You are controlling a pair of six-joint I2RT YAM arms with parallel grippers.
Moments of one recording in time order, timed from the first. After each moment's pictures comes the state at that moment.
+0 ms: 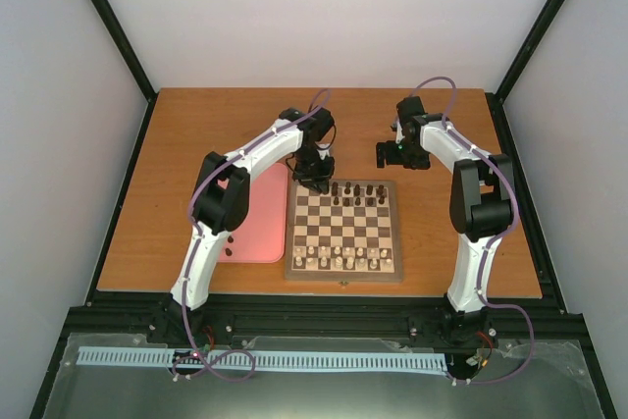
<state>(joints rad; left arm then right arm) -0.60 2.31 2.04 -1.23 0.35 -0.47 0.19 2.02 1.54 -0.80 -0.09 0.16</state>
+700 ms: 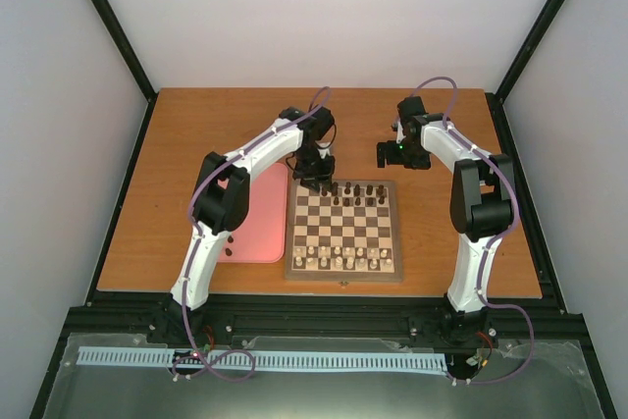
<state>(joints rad) -0.60 2.31 2.05 -1.23 0.35 -0.47 0.19 2.02 1.54 -0.80 -0.09 0.16</state>
